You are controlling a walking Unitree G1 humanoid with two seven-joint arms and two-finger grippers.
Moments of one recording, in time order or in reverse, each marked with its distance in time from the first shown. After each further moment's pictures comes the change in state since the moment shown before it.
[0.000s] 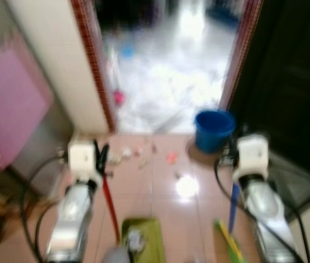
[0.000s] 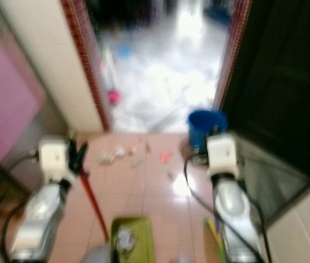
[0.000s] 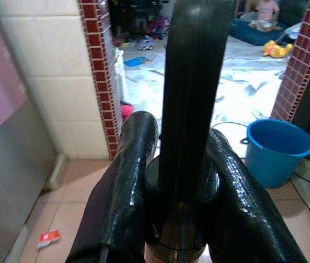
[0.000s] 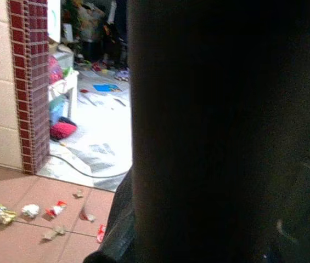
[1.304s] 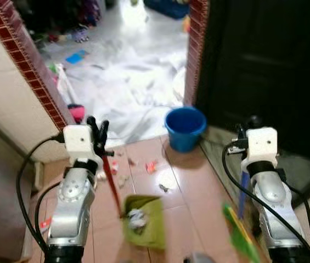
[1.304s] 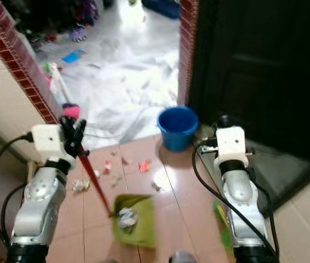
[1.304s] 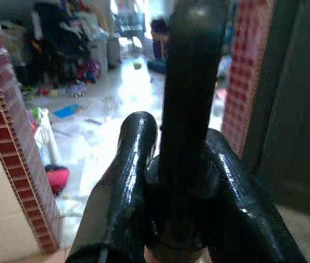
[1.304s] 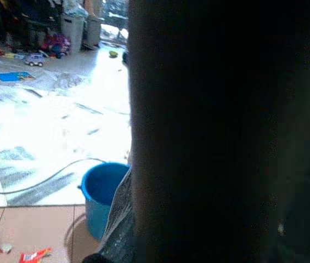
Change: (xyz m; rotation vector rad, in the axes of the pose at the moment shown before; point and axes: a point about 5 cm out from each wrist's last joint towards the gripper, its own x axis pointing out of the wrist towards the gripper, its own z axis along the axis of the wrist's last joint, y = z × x) left arm 0.016 -0.001 0.052 -0.039 -0.205 0.013; right arm 0.020 -0.017 0.007 -0.056 -0.030 -0.040
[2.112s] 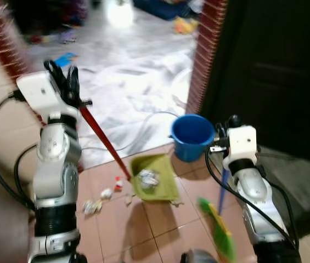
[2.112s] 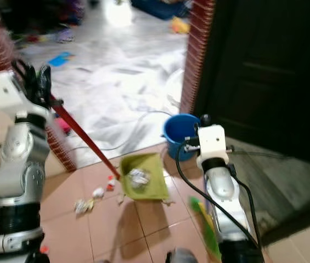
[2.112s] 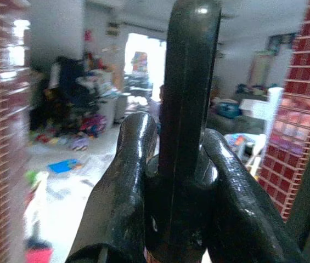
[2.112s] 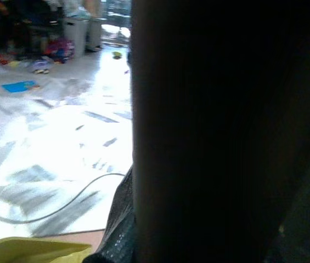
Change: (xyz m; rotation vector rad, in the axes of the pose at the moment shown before) left arm 0.040 0.017 0.088 -0.102 -0.276 0.132; right arm 0.006 0.029 0.005 0.066 -0.025 0.085
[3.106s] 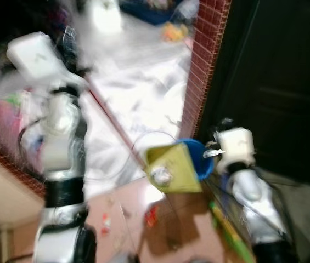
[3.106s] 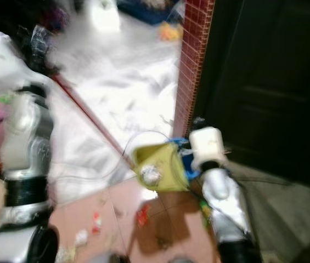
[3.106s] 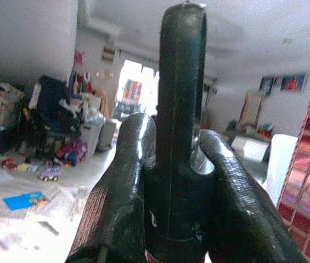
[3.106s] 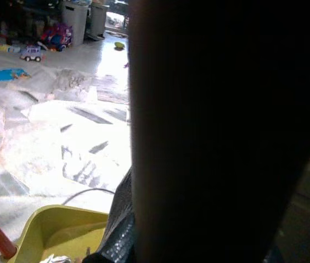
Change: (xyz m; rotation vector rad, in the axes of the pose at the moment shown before) left arm 0.033 -0.016 0.026 -0.042 -0.120 0.068; right arm -0.001 0.014 -0.007 -0.024 0.023 0.079
